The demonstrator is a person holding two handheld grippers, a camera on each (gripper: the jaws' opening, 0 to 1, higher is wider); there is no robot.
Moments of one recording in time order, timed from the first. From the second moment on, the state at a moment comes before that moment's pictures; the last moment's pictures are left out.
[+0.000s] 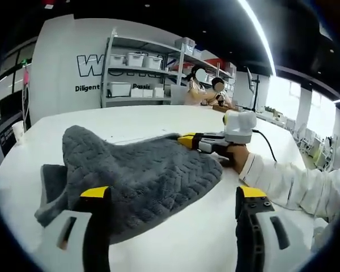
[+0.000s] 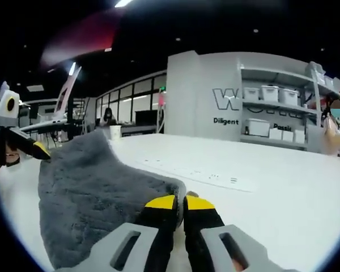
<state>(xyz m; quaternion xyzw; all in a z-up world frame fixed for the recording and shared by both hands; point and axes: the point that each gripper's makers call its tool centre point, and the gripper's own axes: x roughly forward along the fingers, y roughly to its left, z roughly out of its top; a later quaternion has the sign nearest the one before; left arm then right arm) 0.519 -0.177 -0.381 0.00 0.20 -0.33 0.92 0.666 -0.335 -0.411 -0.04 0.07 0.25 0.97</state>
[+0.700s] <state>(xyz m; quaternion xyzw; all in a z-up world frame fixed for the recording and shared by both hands) 0.518 -0.178 -0.384 0.01 0.20 -0.33 0.92 0.672 -0.362 -0.409 -0.05 0.07 0.20 0.98</state>
